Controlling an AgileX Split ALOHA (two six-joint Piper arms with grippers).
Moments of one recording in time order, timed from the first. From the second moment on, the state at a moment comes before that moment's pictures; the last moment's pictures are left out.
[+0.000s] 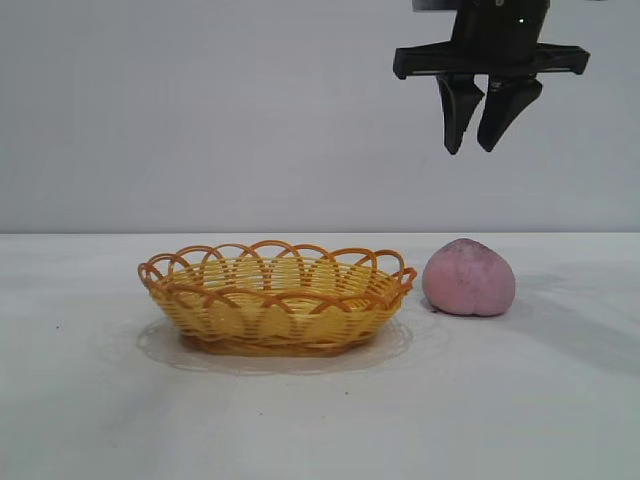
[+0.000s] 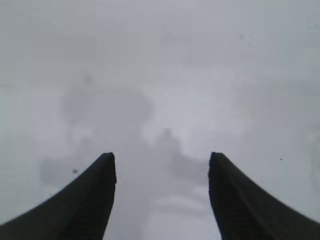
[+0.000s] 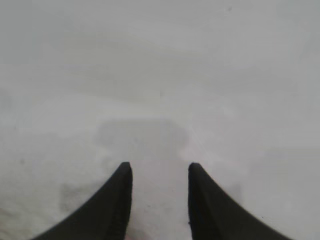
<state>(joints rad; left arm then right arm) 0.01 1.34 -0.94 0.06 0.66 -0.05 0.41 1.96 -1.50 -0.20 0.69 0.27</state>
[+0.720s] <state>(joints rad) 0.01 0.34 -0.50 0.01 1.09 -0.06 0.41 2.00 -1.50 -0.19 0.74 0.25</state>
